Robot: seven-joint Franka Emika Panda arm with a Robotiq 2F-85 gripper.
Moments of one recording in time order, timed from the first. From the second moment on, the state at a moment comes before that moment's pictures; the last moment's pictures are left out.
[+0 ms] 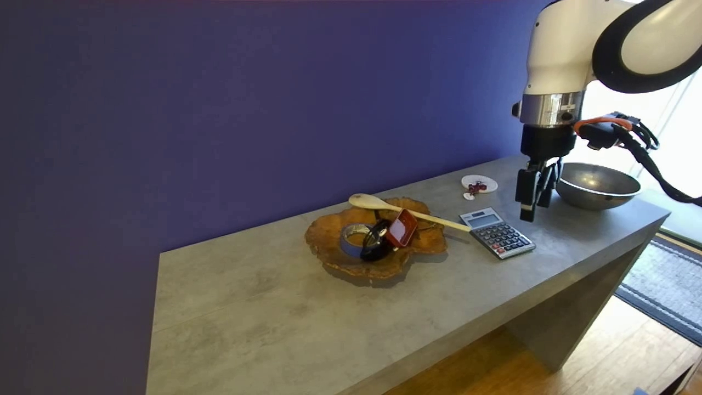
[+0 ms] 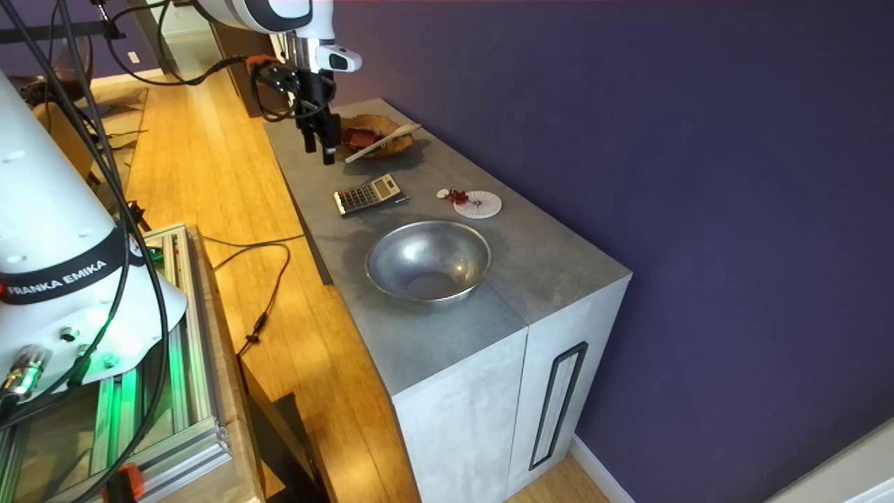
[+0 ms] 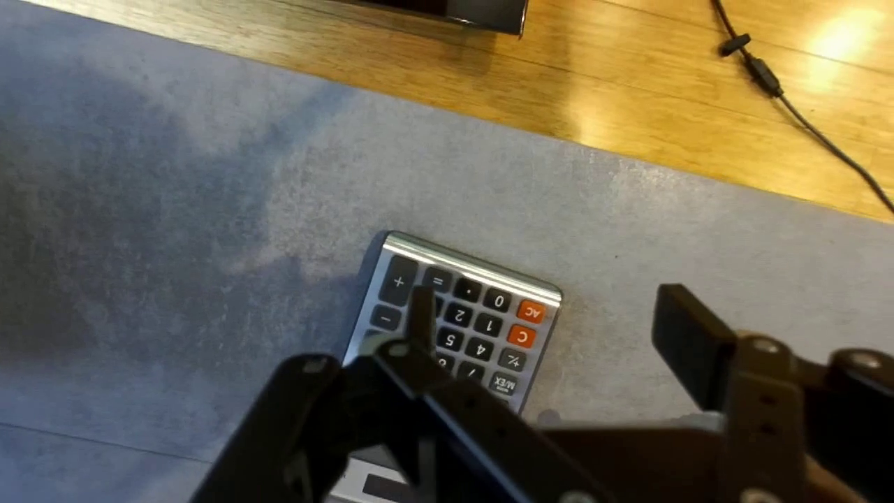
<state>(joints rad) 0.26 0.14 0.26 -2.50 0.07 2.49 0.28</state>
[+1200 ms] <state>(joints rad) 0.30 0.35 0.21 -2.35 0.05 2.49 0.32</state>
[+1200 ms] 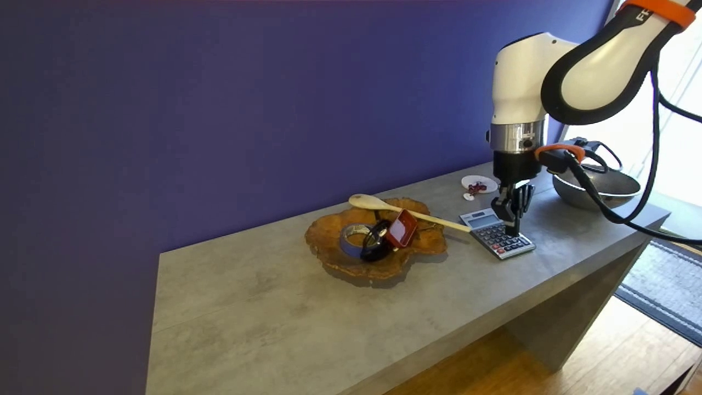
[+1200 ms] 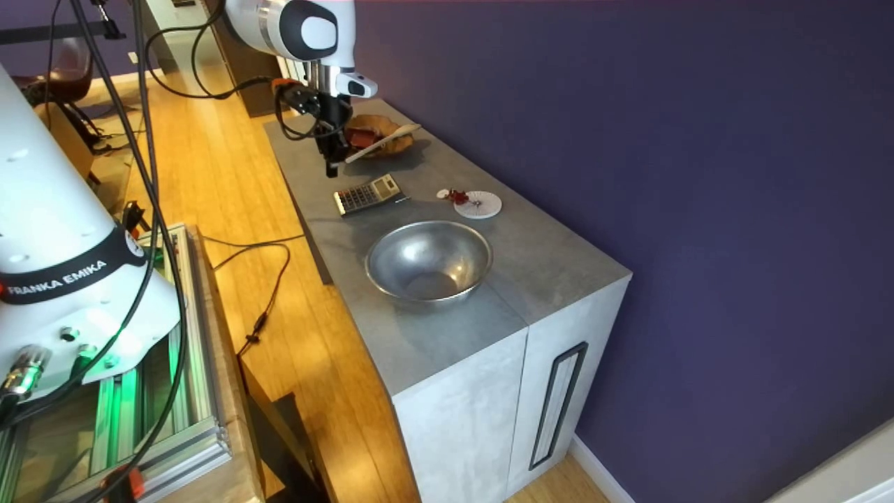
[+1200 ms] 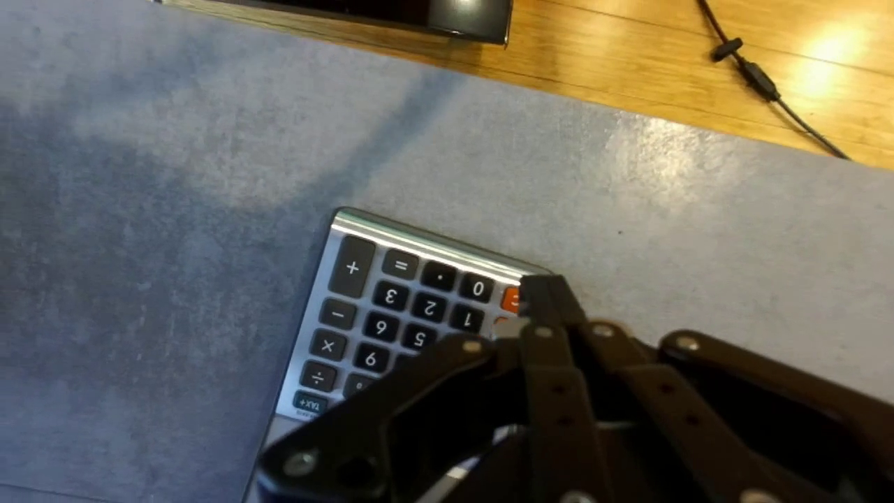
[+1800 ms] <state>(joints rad) 0.32 0.44 0.17 -2.25 -0.02 2.42 0.33</state>
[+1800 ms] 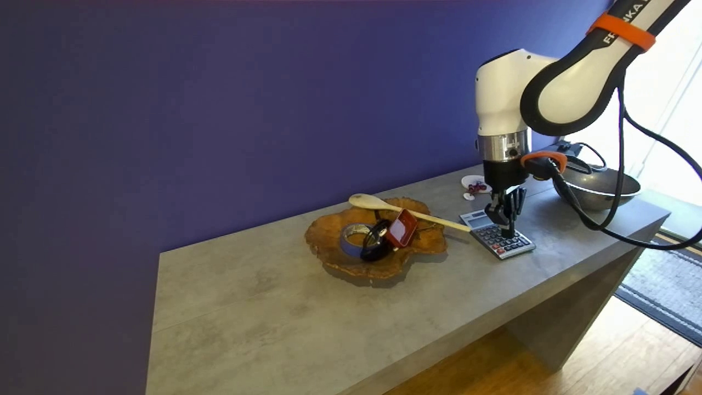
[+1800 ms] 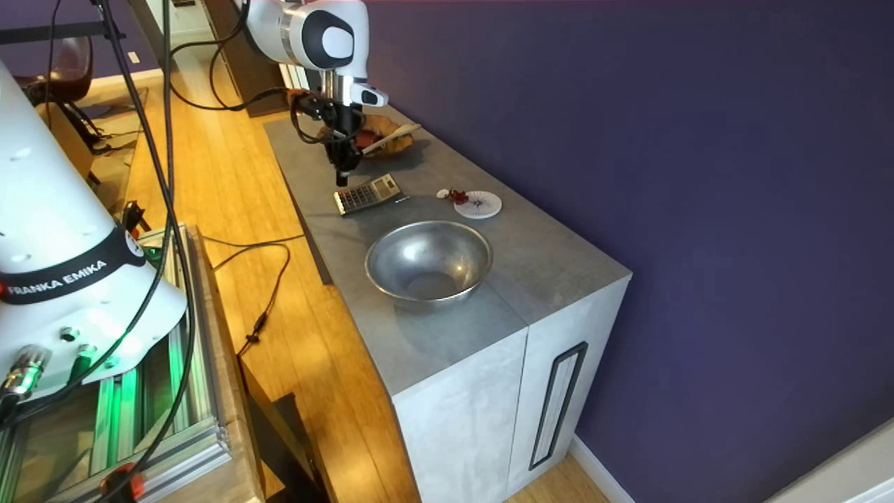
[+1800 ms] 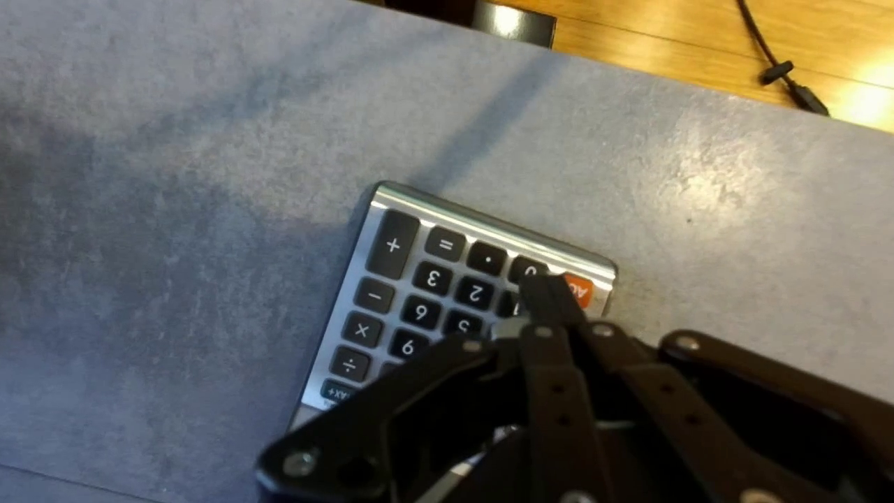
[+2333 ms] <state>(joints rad) 0.32 0.48 0.15 -2.23 -0.02 2.42 0.33</state>
